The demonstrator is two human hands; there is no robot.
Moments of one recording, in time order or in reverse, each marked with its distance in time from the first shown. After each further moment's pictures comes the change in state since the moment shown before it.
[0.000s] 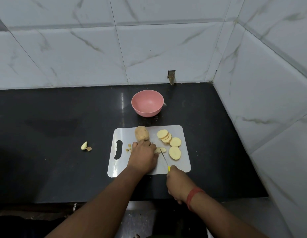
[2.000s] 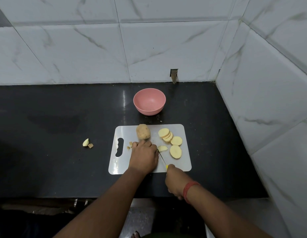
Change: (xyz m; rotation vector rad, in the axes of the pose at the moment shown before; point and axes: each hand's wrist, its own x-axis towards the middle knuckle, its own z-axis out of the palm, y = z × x) left_hand -0.008 0.002 0.007 0.035 0.051 -0.039; right_hand 0.007 -0.022 0.001 2.882 0.411 1.020
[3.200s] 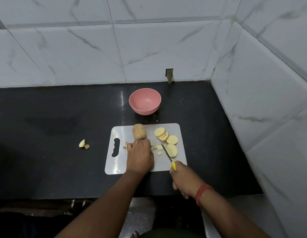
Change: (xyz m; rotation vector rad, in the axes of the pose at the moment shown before) left_hand -0.003 0.008 0.008 -0.117 0.112 -0.144; right_hand -0.048 -0.036 0.013 -2.807 -0.396 -0.705
